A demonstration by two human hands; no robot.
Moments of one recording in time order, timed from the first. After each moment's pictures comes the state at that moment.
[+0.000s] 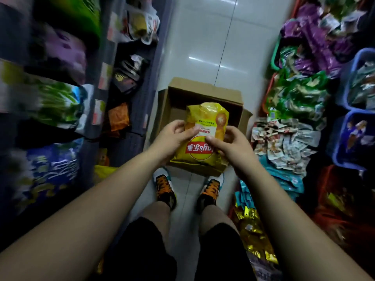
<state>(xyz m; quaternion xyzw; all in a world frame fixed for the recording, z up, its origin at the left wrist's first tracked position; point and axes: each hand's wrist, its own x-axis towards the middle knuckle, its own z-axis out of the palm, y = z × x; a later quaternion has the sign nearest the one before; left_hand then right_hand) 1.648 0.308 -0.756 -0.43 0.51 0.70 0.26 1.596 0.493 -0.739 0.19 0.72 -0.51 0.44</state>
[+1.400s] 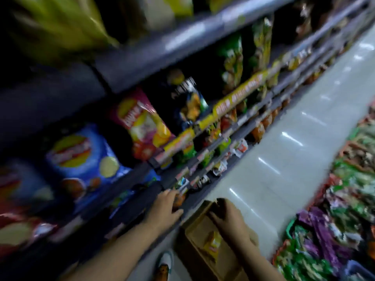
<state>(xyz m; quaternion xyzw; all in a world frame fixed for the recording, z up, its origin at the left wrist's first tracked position) 1.781 0.245 -0.372 -0.41 0.86 0.29 0.05 1.618 0.396 -0.403 -0.32 0.85 -0.27 0.32</state>
